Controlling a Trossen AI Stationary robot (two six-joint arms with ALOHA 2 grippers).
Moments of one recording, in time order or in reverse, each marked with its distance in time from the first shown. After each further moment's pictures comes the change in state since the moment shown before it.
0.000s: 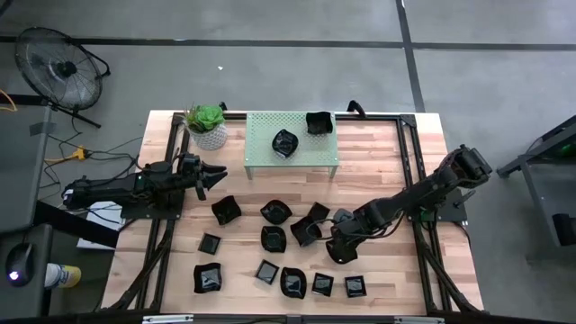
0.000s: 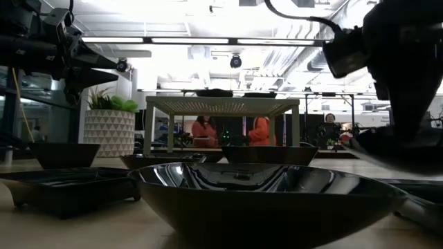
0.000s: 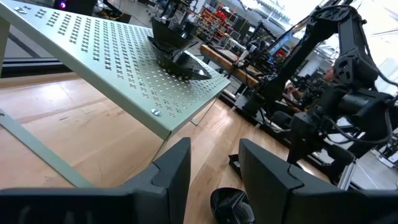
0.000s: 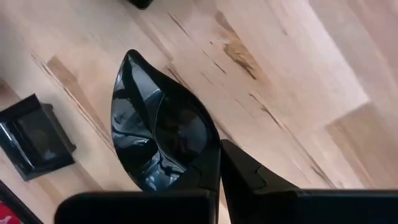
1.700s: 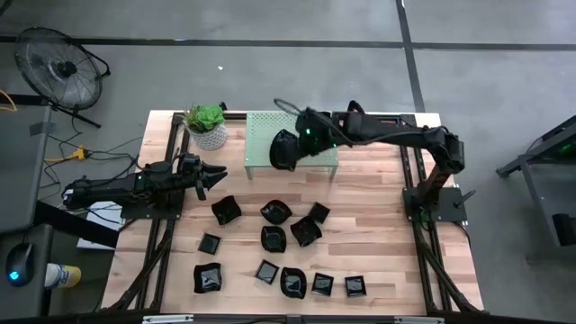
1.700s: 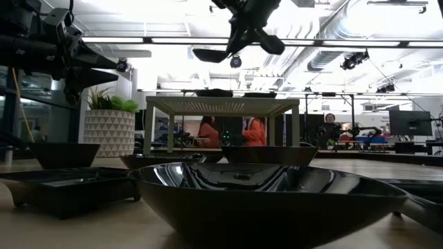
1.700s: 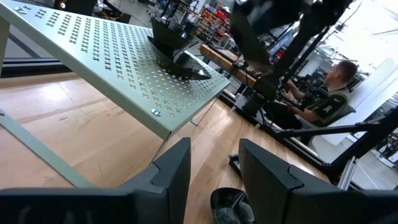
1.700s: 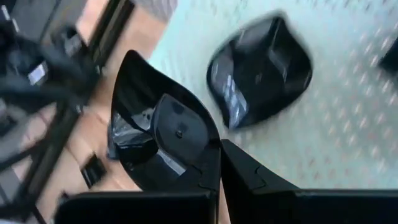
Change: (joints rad) left arm 0.000 0.000 0.000 0.000 0.000 0.000; right arm -0.644 0.165 0.747 -0.104 0.088 -0.219
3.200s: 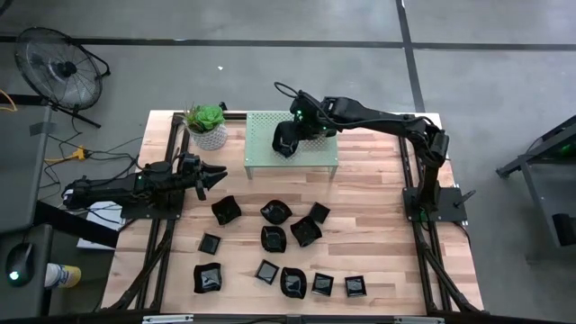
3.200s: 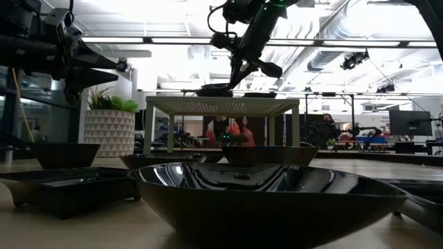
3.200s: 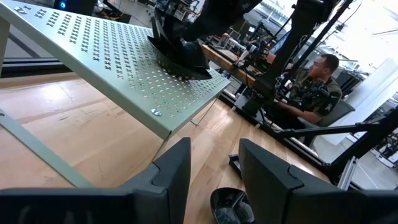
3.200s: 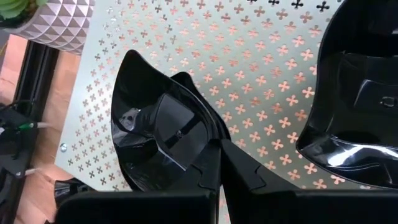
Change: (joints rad) left arm 0.000 0.000 0.000 0.000 0.000 0.000; right arm -0.152 0.134 0.041 -0.031 0.001 0.044
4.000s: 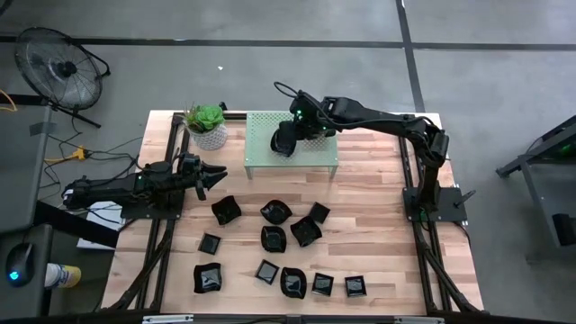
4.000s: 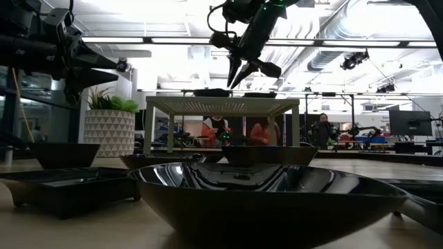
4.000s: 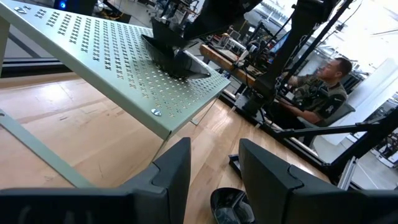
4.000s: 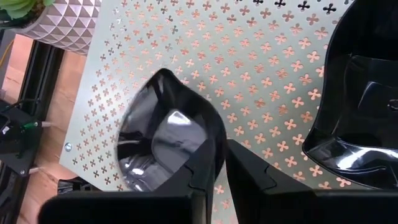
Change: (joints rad) left arm 0.000 0.000 0.000 0.000 0.000 0.000; right arm 0.000 -0.001 0.000 0.012 0.000 -0.007
